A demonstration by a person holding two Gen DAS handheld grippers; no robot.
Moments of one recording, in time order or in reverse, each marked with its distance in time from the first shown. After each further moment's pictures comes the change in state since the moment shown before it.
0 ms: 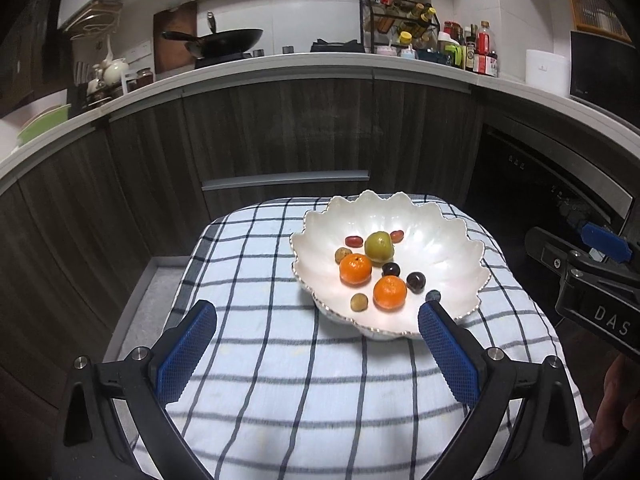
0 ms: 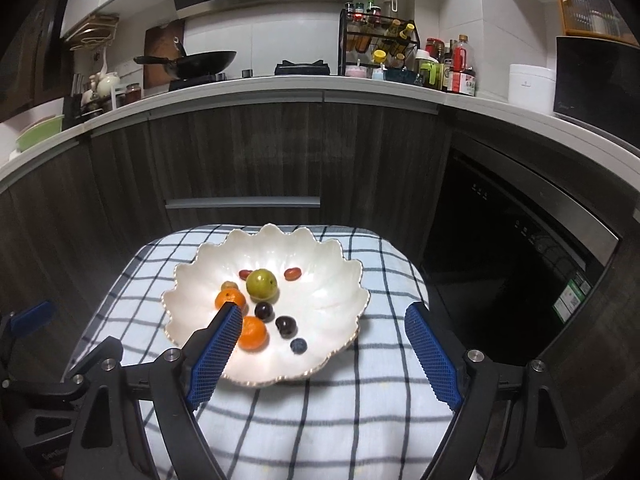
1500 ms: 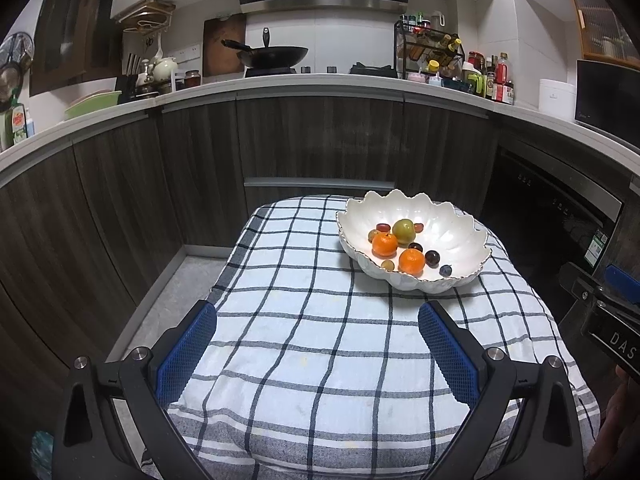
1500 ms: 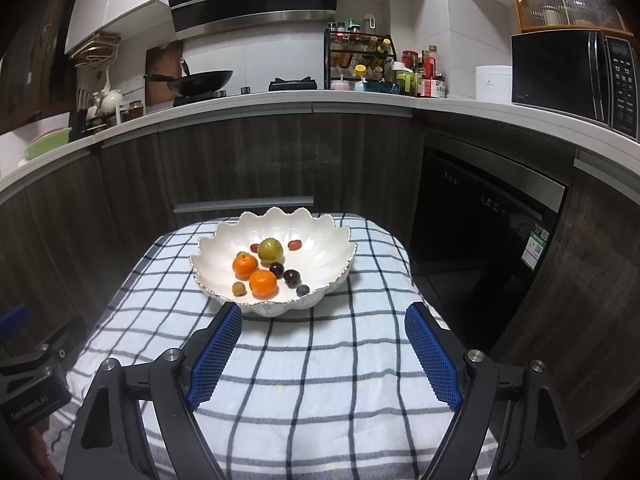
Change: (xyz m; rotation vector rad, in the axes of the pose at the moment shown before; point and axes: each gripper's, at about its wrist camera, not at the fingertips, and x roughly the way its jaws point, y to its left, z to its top) left arm -0.086 0.032 -0.074 -0.089 -0.078 0.076; right arm -0.093 0.000 -0.079 0.050 -0.065 -0.023
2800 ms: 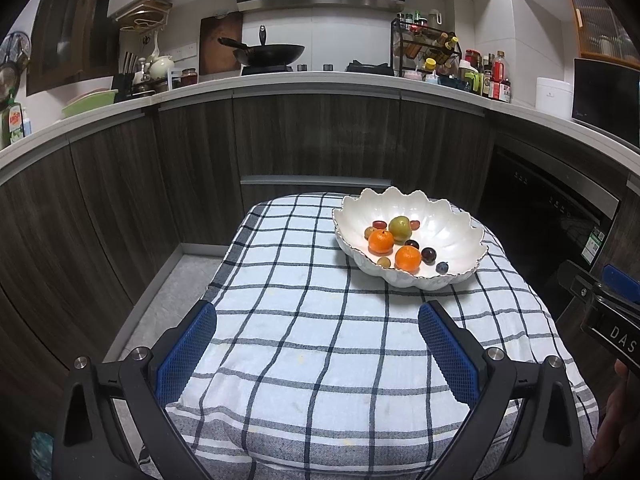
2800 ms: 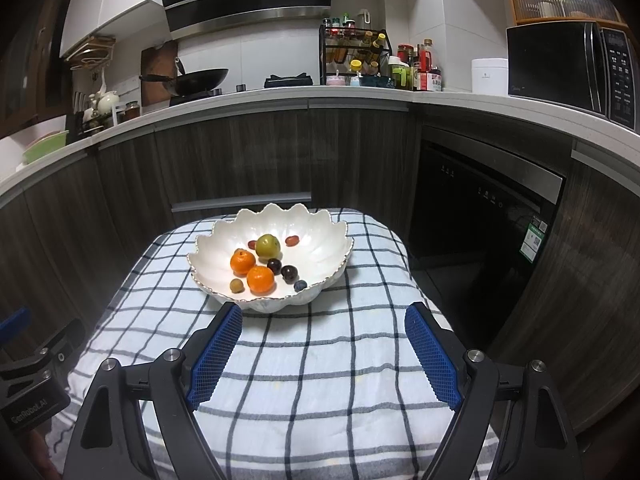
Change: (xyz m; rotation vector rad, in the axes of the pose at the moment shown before) left arm -0.001 -0.002 0.000 0.005 0.006 -0.007; right arm -0.001 -0.003 -0.002 0.015 0.015 -0.001
